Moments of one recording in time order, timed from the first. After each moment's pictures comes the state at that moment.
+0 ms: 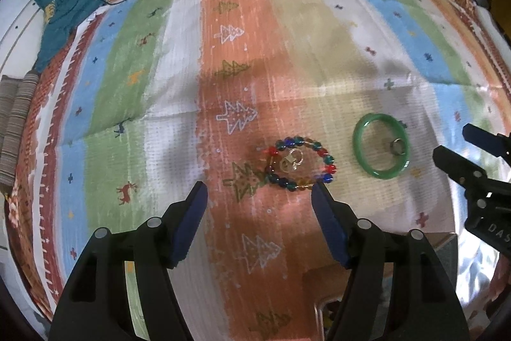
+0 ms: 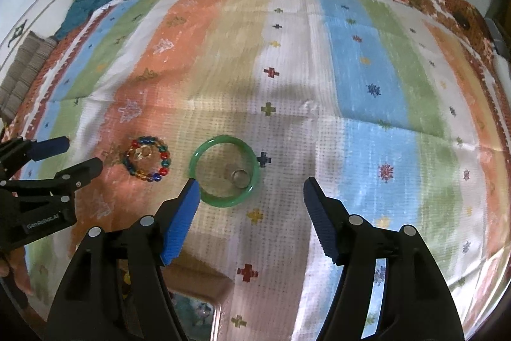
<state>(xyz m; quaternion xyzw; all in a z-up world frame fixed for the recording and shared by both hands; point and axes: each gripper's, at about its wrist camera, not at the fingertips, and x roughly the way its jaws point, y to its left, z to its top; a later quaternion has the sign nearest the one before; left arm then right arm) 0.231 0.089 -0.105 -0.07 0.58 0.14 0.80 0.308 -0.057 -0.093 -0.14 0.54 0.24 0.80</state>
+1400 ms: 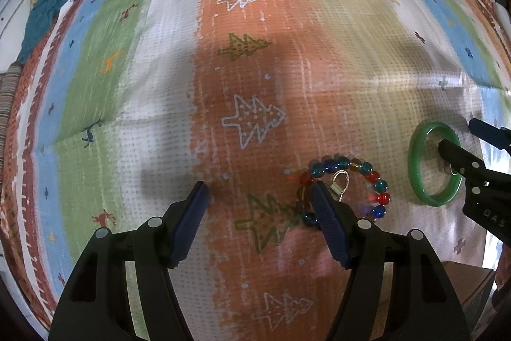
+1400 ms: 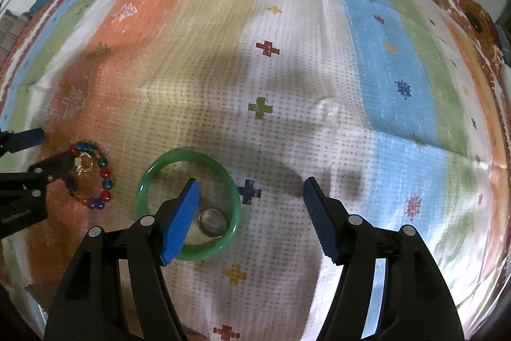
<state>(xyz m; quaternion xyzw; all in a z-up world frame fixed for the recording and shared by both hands) 0.270 0.134 -0.166 -0.08 0.62 0.14 0.77 0.350 -0.026 -0.154 -0.20 0.57 0.21 0.77</state>
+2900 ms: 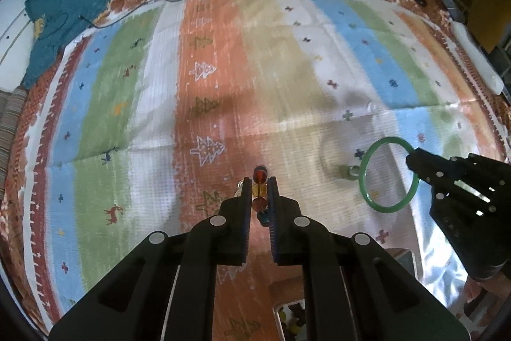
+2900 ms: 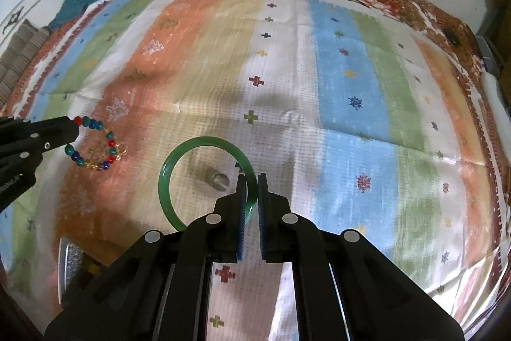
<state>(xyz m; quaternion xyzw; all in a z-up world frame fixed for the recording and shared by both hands) 0.233 0.075 -0.070 -0.09 0.53 0.09 0.84 0.301 -0.063 -0.078 -0.17 0.51 0.22 0.81</state>
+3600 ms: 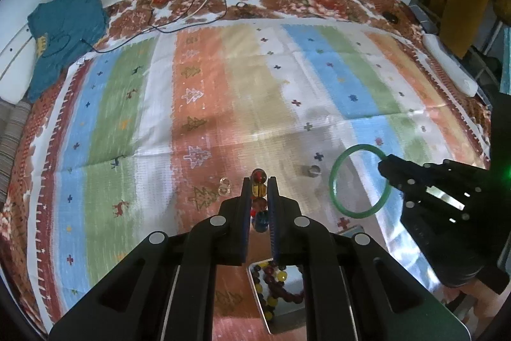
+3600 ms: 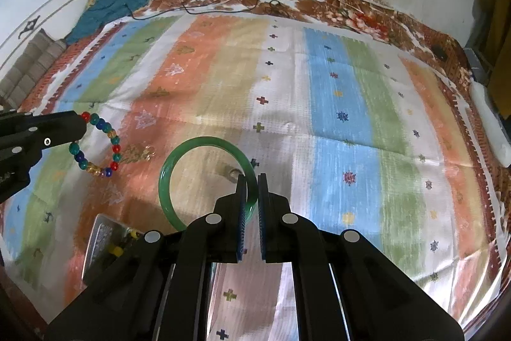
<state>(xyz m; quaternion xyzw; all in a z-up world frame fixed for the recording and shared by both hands) 0.187 0.048 -0.018 -0.08 0.47 0.07 0.87 0.254 -0.078 -0.036 -0.16 0.46 0.23 0.84</state>
